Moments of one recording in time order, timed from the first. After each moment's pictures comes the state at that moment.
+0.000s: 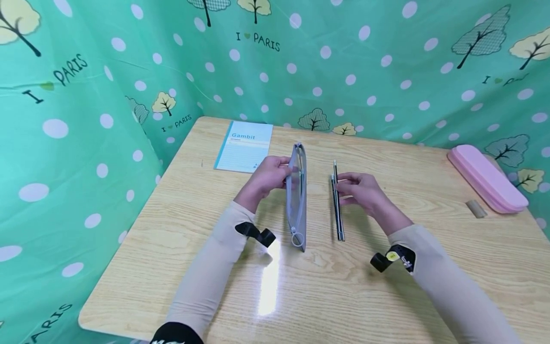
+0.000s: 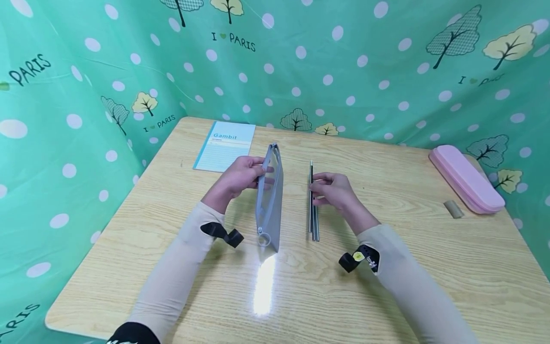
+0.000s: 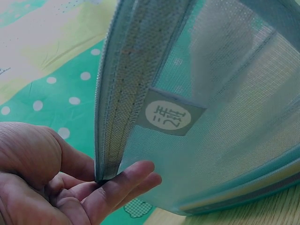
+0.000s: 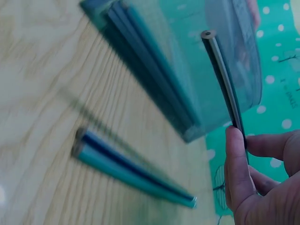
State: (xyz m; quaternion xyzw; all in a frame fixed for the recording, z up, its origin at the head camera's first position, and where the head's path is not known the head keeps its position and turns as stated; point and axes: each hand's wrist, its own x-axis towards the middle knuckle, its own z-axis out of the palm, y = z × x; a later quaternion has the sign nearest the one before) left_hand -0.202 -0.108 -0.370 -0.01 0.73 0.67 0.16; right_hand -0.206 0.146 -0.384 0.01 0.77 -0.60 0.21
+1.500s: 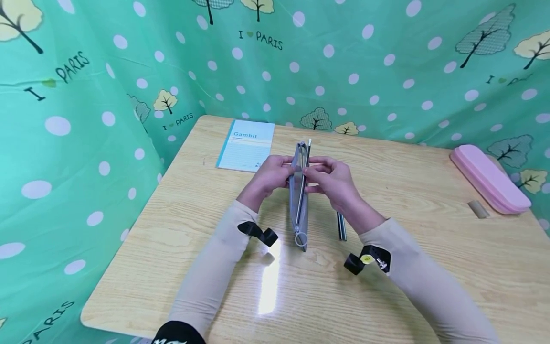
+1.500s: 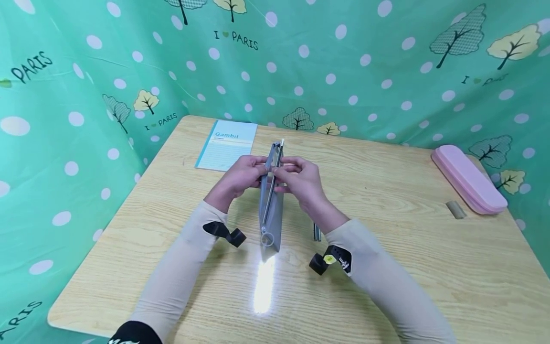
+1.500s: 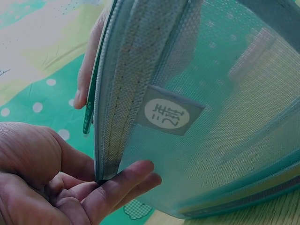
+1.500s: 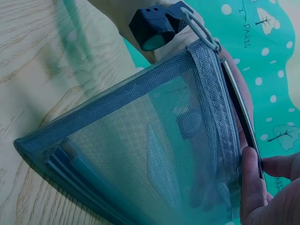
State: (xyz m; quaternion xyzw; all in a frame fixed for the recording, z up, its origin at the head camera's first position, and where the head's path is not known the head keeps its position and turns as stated) left_hand -0.204 -0.107 -0.372 -0.01 0.73 0.66 0.16; right_hand -0.183 0.061 -0.346 0.01 0.71 -0.69 0.14
